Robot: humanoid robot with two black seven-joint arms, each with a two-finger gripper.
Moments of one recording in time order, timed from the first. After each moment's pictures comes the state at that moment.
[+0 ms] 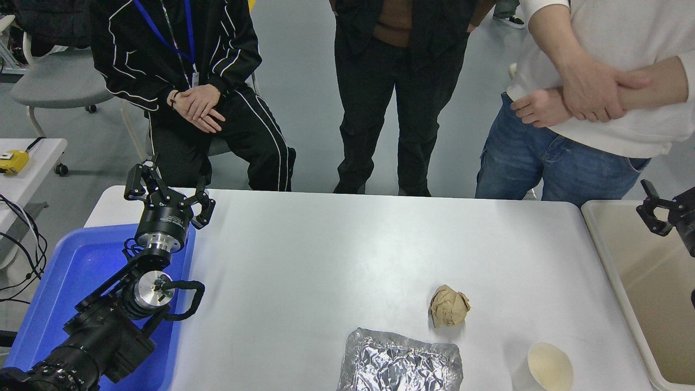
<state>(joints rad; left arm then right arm) -0.52 0.22 -1.05 -0.60 0.18 -0.33 -0.58 0.65 -0.57 0.68 0.29 0.06 0.54 0.48</state>
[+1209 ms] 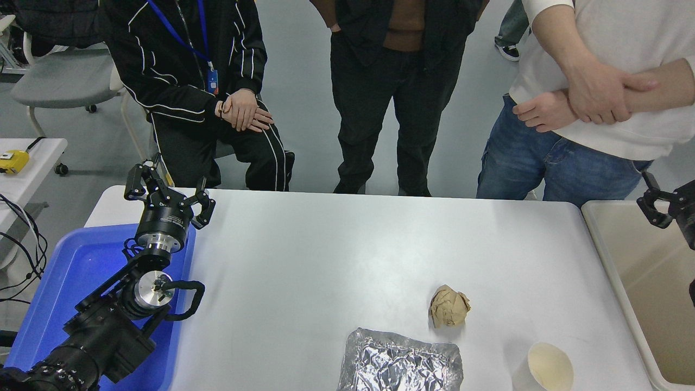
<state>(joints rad) -0.52 0.22 -1.05 -0.60 0.18 -0.33 -0.58 0.68 -0.56 0.68 0.29 0.06 0.53 0.48</state>
